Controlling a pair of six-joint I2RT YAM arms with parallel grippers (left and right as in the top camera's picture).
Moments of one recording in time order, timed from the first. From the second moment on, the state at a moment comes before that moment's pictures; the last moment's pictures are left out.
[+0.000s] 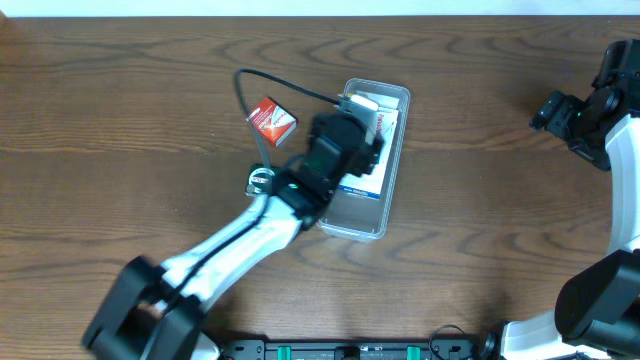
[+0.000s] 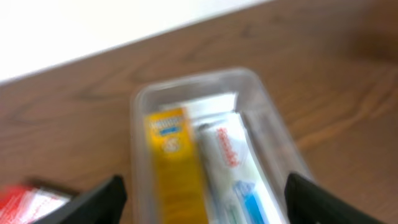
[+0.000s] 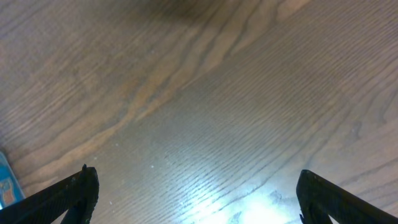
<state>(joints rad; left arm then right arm) -0.68 1.59 0.98 0.07 -0.23 -0.10 -0.29 1.69 1.52 -1.04 0.07 0.35</state>
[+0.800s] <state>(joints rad) -0.15 1.80 0.99 0.26 -0.10 0.08 -0.29 1.69 1.52 -1.04 0.07 0.35</state>
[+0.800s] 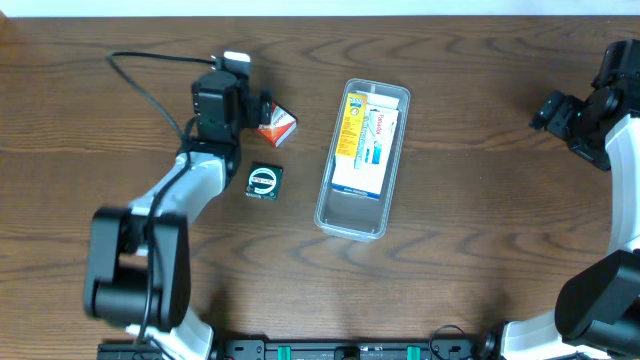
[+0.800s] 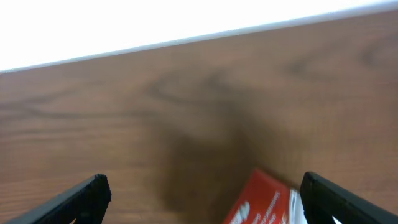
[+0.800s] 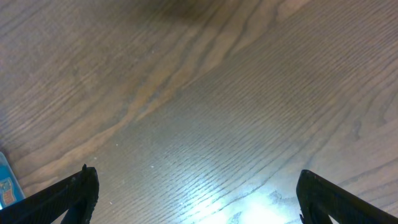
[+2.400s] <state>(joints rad) -0.15 1.93 0.99 0.24 0.16 0.43 -0.29 1.69 1.52 -1.04 0.07 0.35</state>
